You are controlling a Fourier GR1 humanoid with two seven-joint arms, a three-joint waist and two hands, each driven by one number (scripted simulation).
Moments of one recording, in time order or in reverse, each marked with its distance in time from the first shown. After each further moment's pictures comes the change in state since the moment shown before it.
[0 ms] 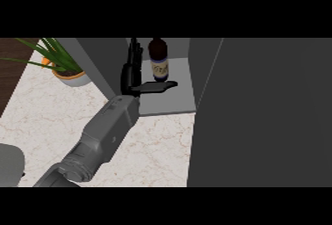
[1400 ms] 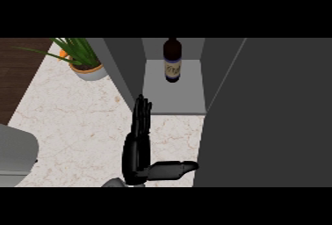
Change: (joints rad) left arm 0.776 0.118 -0.654 -1.248 0.014 0.553 0.237; right arm 0.051 -0.035 -0.064 -0.024 0.023 -0.007 -0.009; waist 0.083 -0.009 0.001
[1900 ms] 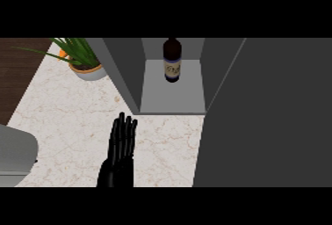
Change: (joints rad) left arm 0.195 0.126 -0.050 -0.311 -0.084 0.005 0.062; right arm 0.012 0.006 0.027 0.009 -0.019 0.025 0.009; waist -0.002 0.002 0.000
